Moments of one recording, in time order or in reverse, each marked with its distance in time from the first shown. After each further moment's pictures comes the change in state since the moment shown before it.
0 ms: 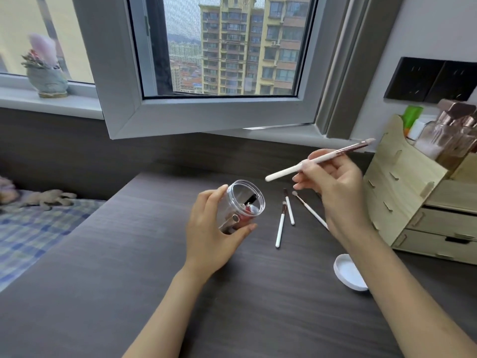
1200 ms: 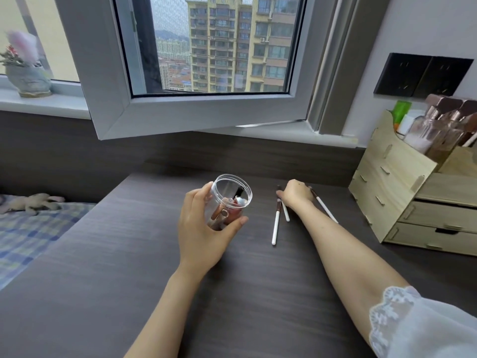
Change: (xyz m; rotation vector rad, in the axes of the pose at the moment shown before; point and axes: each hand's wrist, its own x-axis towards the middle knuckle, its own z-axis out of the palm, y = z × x) left_hand 0.002 -0.006 0.000 -0.097 0.053 -0.077; right_hand 0.075 0.140 -0.011 -1.368 -0.097 0.579
